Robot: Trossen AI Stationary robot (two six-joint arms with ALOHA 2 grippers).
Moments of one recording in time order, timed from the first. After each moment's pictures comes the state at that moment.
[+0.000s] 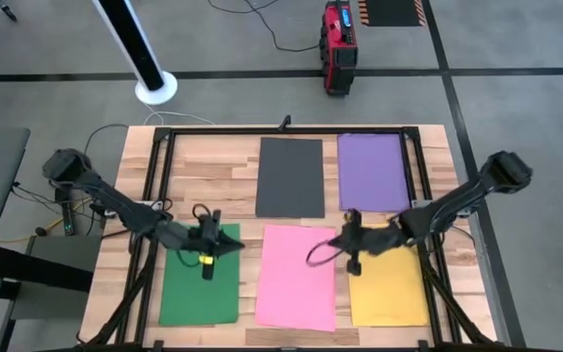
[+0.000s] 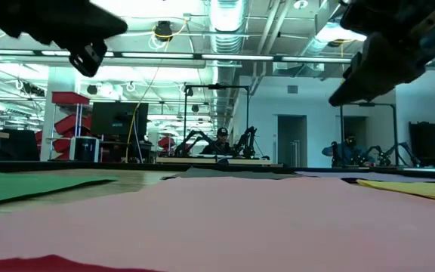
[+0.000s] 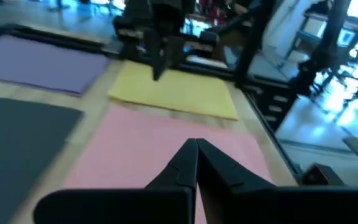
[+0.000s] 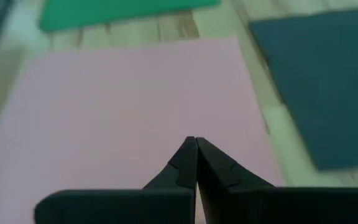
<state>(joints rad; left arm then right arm) -0.54 1.14 0.38 0.53 -0.47 -0.34 0.49 1.31 0.62 -0.04 0.45 0.45</state>
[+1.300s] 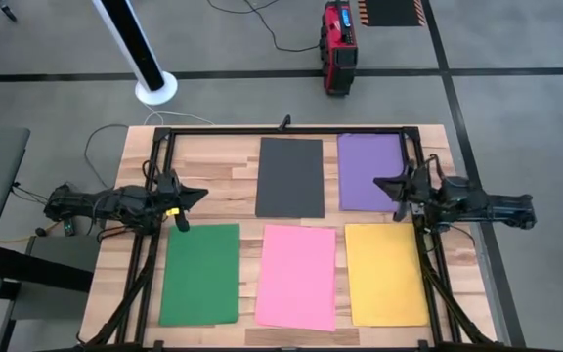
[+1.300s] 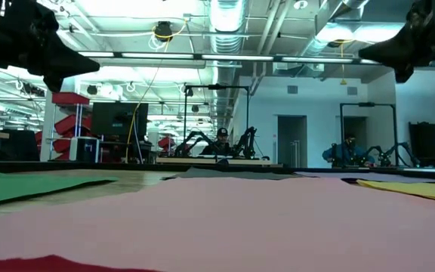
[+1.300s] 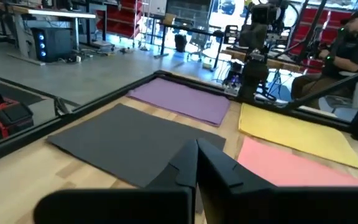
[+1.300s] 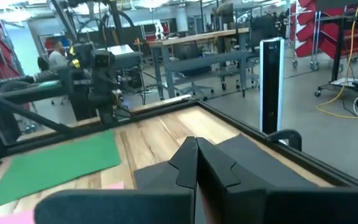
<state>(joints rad) -0.12 0.00 0.16 -0.25 -0.48 -0.22 0.00 0.00 0.24 -0.21 0.37 0.13</state>
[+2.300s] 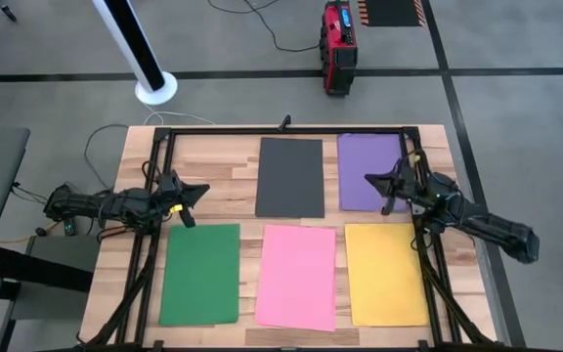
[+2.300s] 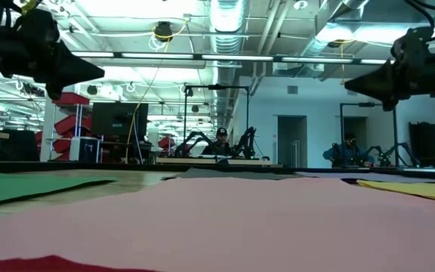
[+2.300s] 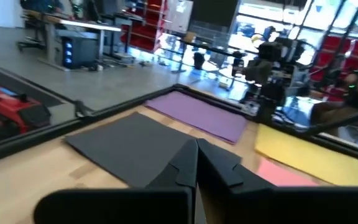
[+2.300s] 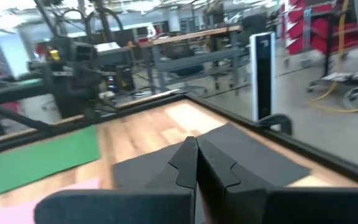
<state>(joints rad) -0.12 0.01 0.07 -0.12 -0.58 -0.27 -0.41 0.01 0.01 0.02 -0.02 0.15</state>
